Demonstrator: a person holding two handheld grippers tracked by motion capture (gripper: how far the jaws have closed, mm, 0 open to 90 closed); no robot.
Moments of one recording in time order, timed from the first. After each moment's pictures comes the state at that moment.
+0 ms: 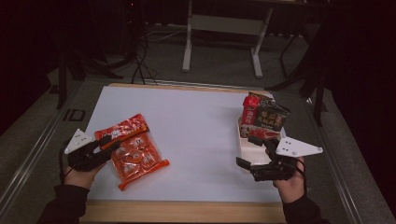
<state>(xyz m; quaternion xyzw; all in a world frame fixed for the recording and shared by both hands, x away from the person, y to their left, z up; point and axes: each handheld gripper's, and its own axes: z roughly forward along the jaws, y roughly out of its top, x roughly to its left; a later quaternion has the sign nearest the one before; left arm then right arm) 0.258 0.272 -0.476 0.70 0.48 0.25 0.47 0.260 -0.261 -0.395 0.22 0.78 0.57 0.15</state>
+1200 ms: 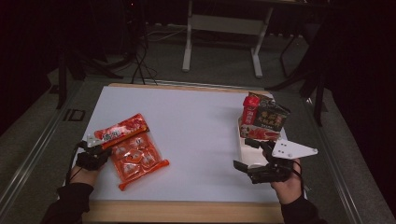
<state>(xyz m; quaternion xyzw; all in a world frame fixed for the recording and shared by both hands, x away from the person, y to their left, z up) 0.290 0.282 -0.539 0.74 0.57 0.22 0.29 0.260 -0.256 -0.404 0.21 0.78 0.57 0.14</state>
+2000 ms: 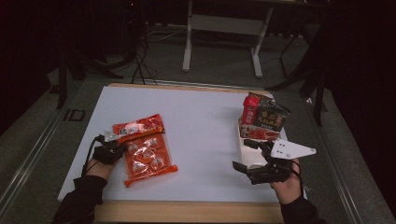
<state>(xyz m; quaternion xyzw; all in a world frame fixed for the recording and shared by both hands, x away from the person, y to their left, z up) 0.315 0.240 -0.537 0.76 0.53 0.20 0.31 0.261 -0.255 -0.405 0.20 0.79 0.57 0.13</state>
